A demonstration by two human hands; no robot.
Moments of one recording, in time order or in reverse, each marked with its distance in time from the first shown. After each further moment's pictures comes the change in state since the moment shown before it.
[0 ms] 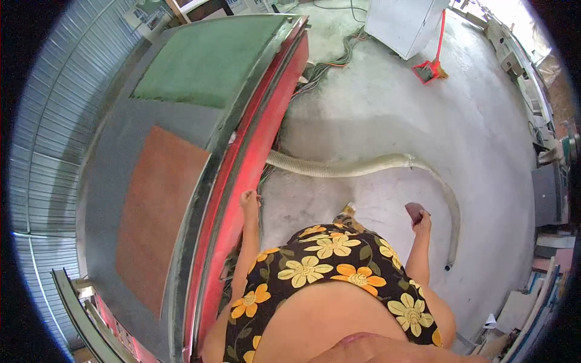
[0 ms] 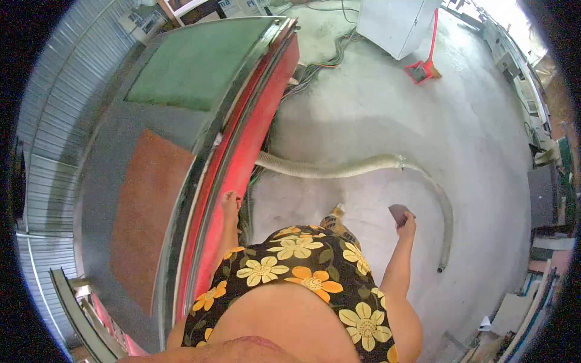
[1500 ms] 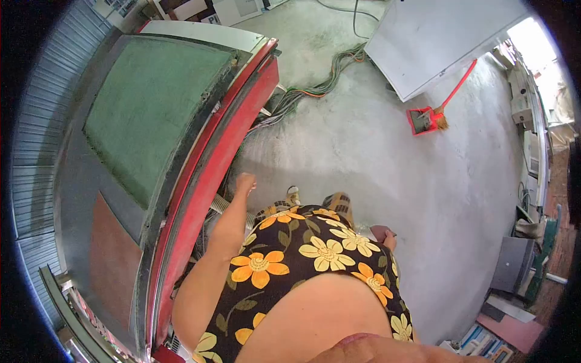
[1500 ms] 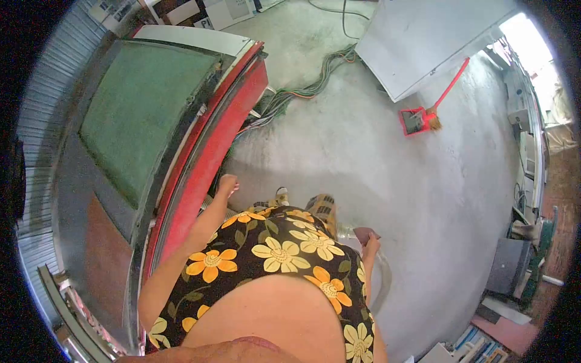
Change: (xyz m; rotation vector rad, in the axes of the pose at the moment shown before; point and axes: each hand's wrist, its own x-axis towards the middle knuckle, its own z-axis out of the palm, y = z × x) left_hand 0.312 0.042 0.489 0.273 -0.222 -0.288; right_hand 0.330 -0.177 0.267 -0.325 0.185 -0.046
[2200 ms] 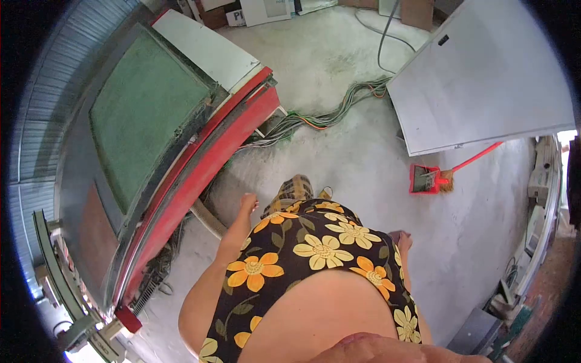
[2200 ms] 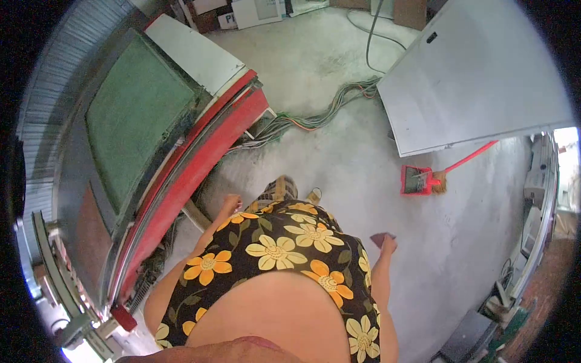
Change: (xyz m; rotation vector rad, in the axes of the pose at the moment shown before) left_hand 0.068 0.069 0.169 -0.257 0.071 -0.353; right_hand 0.367 -0.232 0.166 -0.752 -0.211 -0.380
